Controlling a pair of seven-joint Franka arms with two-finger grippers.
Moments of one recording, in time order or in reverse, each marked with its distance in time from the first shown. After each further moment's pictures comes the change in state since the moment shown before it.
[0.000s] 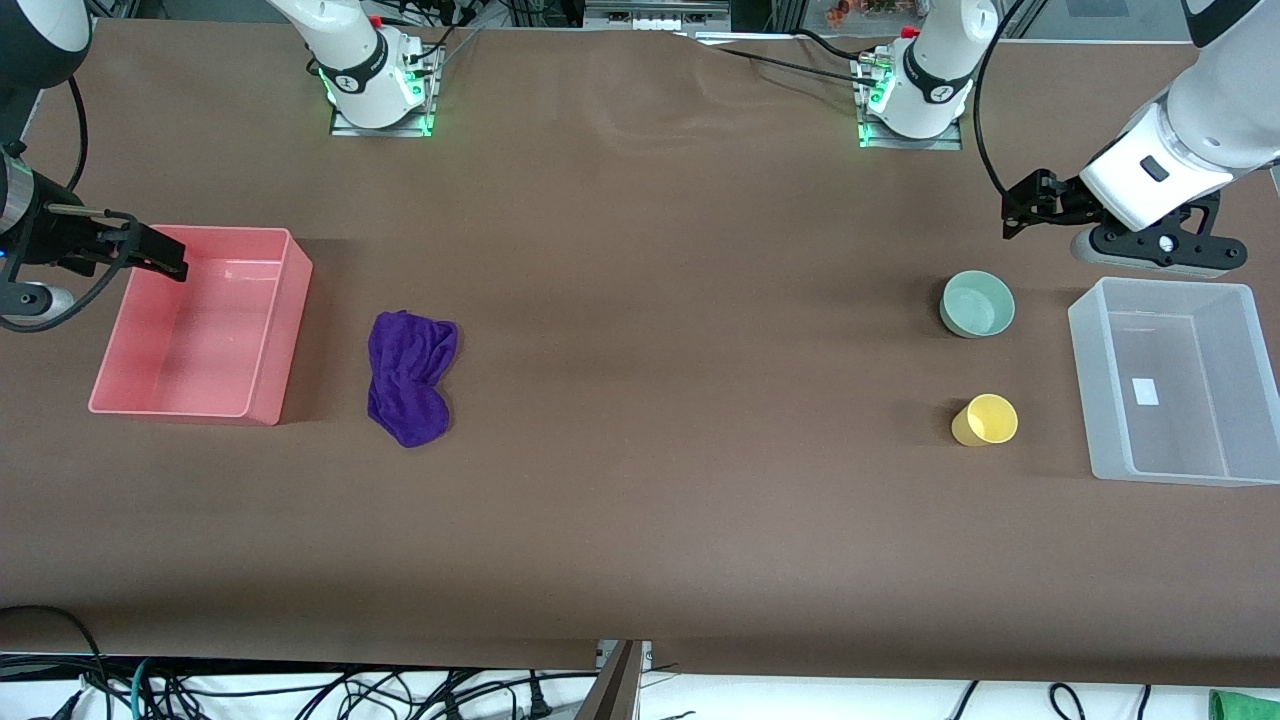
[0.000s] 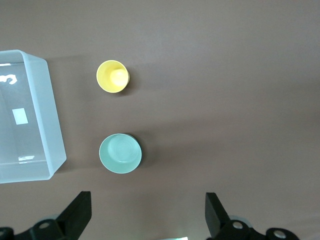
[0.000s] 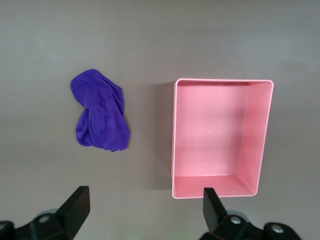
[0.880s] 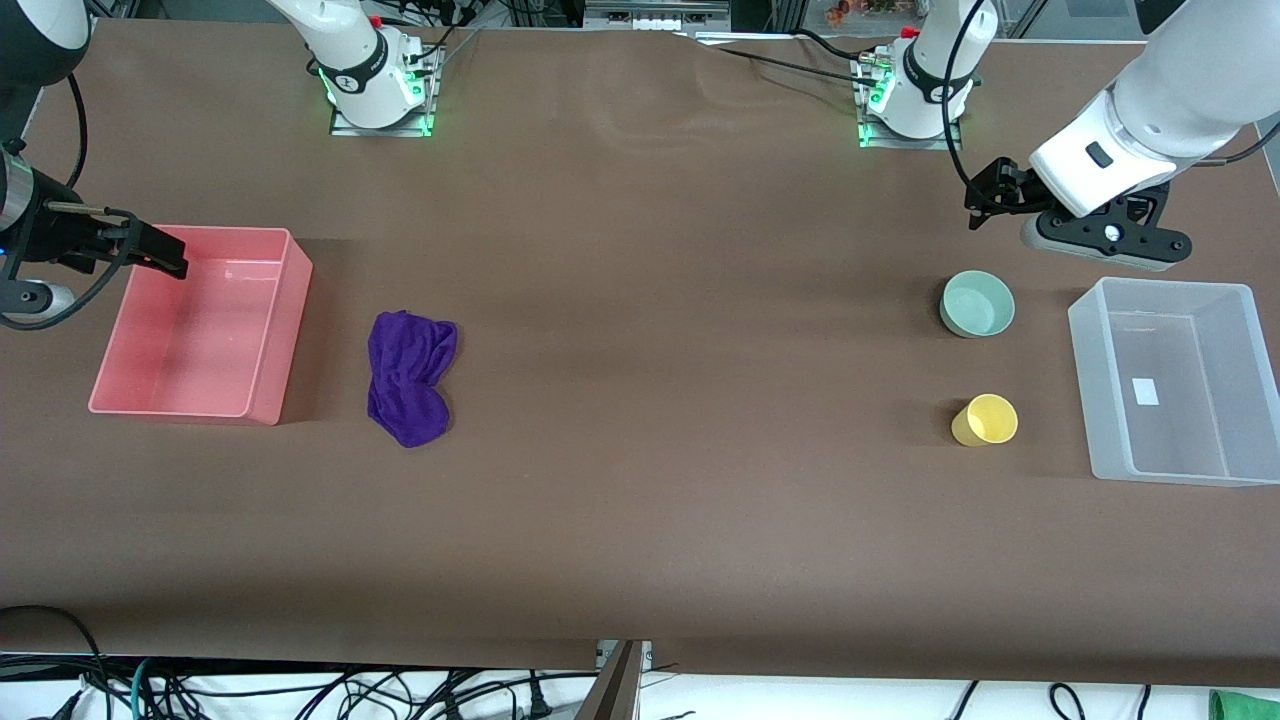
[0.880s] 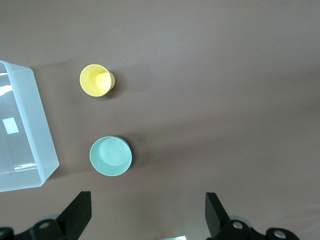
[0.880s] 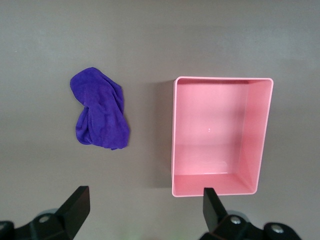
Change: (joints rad) left arm -0.058 -0.003 -0.008 0.000 0.000 0.000 -0.002; right arm -0.001 -0.004 -0.001 0.000 0.000 -0.006 0.000
